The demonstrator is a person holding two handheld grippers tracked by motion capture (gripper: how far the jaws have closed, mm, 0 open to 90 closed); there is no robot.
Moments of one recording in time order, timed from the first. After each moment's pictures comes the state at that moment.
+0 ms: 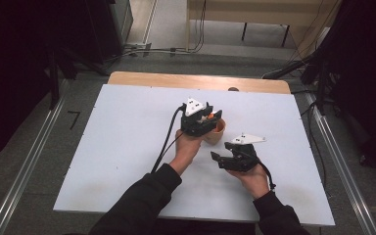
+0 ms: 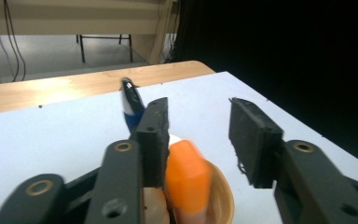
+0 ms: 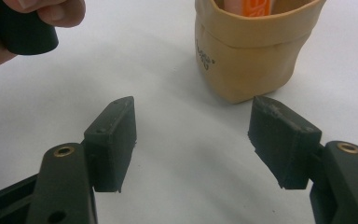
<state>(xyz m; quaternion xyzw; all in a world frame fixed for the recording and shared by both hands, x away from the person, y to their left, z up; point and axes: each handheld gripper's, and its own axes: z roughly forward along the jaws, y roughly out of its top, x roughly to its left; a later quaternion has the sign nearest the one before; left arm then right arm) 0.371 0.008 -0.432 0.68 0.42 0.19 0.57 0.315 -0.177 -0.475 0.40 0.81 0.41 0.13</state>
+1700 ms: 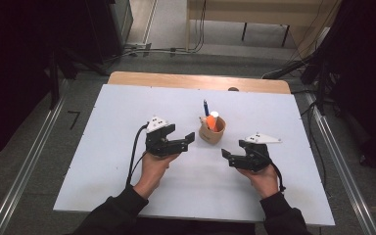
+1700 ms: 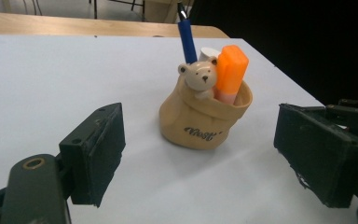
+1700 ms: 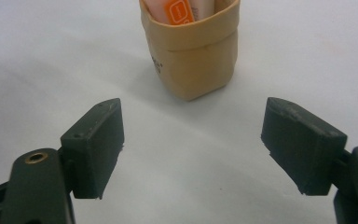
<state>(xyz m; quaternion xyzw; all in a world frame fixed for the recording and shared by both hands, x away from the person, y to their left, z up) 0.308 0.096 -0.446 0.68 0.47 0.15 0.54 0.314 -0.208 -0.471 0.44 0.78 0.42 0.15</state>
